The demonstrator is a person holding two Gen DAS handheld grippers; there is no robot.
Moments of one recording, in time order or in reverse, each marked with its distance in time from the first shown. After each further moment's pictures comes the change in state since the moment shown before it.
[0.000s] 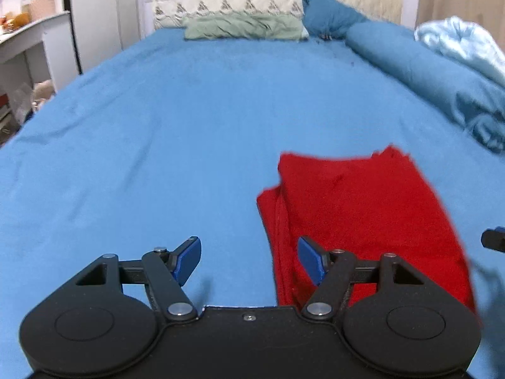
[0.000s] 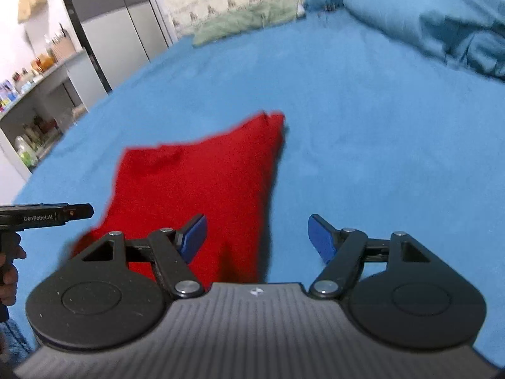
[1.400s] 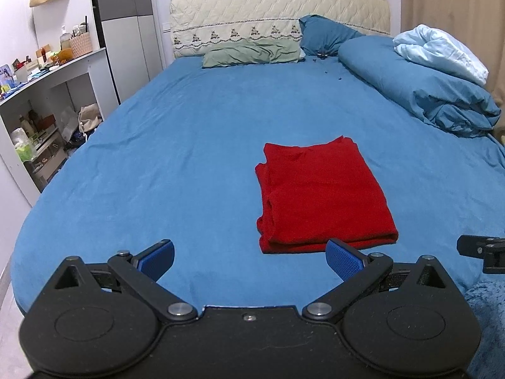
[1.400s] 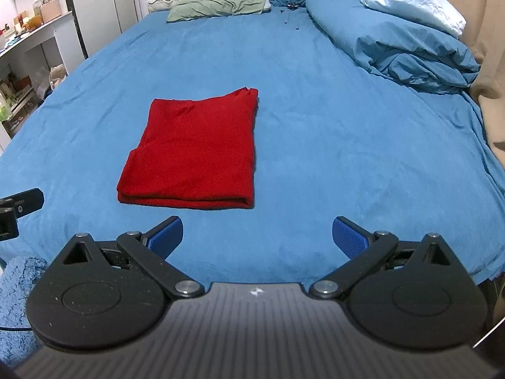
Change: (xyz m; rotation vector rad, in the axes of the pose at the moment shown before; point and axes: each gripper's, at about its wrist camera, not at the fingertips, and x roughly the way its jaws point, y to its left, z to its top) left arm -0.210 -0.047 -0.090 0.060 -0.066 0.094; right arm -0.192 0.097 -0.056 -0.083 0.106 -0.277
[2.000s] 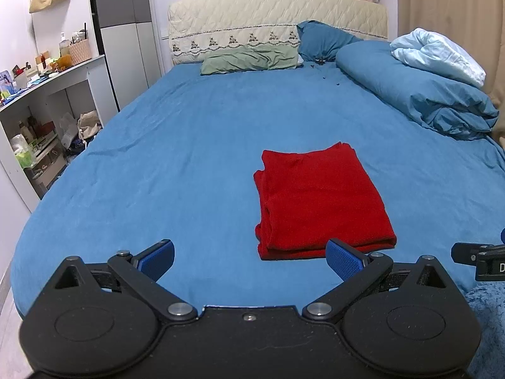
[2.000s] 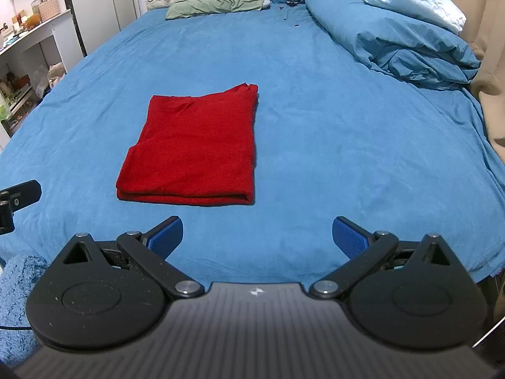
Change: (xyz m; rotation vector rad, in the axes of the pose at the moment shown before) left arm -0.005 0.008 -0.001 0.013 -0.027 -0.003; right arm 0.003 0.003 -0.003 0.008 0.010 -0.003
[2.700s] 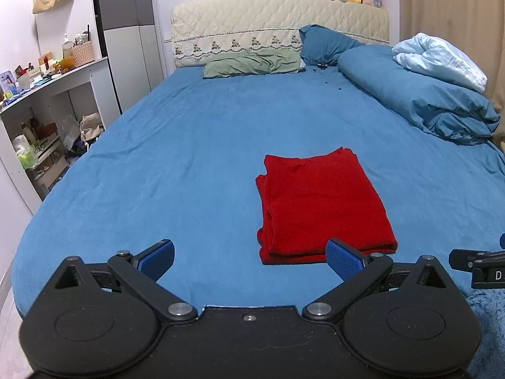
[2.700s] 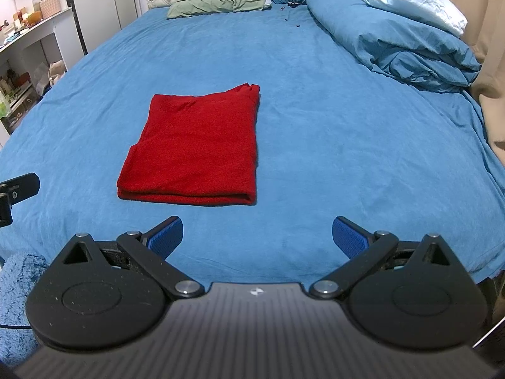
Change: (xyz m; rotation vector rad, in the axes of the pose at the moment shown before) left arm -0.001 0.007 0.001 -0.009 -0.011 0.000; right arm 0.001 0.005 0.000 -0.006 0.000 -0.003
